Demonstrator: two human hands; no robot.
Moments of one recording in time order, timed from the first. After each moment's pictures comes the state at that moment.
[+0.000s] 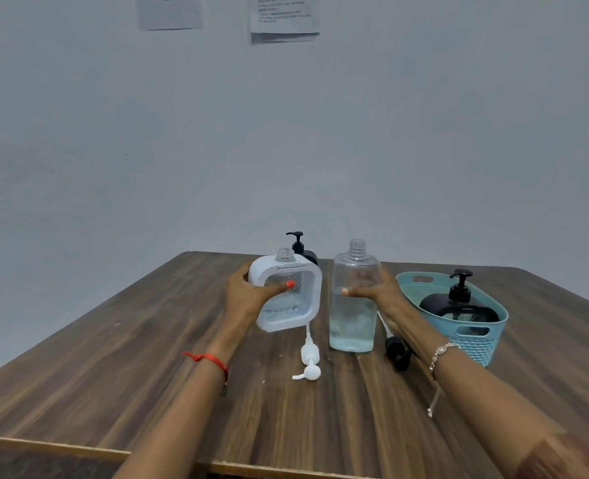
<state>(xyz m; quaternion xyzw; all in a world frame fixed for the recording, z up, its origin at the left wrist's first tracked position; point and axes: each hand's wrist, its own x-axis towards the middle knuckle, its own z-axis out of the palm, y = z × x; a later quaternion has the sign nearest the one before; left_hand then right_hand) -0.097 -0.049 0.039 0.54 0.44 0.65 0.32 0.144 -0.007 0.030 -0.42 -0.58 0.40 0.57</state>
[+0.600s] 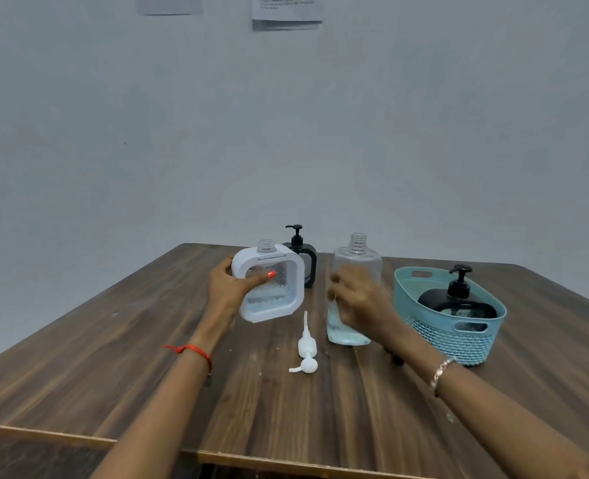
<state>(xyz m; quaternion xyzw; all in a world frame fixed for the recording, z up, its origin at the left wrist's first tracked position) -0.117 -0.043 0.032 0.50 0.40 0.67 0.37 0.114 -0.036 0.026 -0.25 -0.82 -0.31 0.42</state>
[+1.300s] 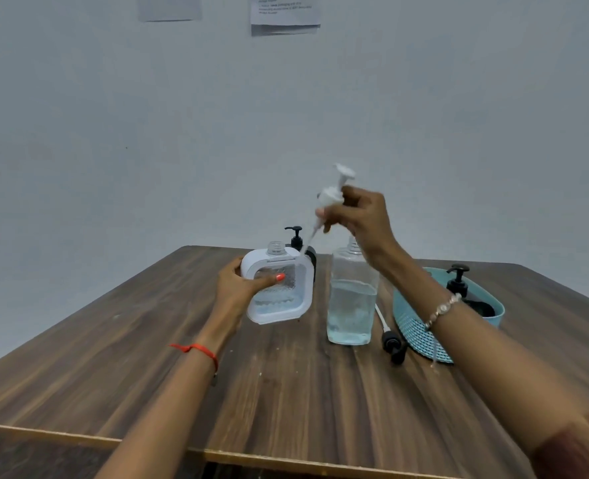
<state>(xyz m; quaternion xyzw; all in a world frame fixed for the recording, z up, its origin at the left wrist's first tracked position) -0.108 -0.048 0.038 0.52 0.40 0.66 0.39 0.084 -0.061 0.142 -0.24 -0.68 0.29 0.62</state>
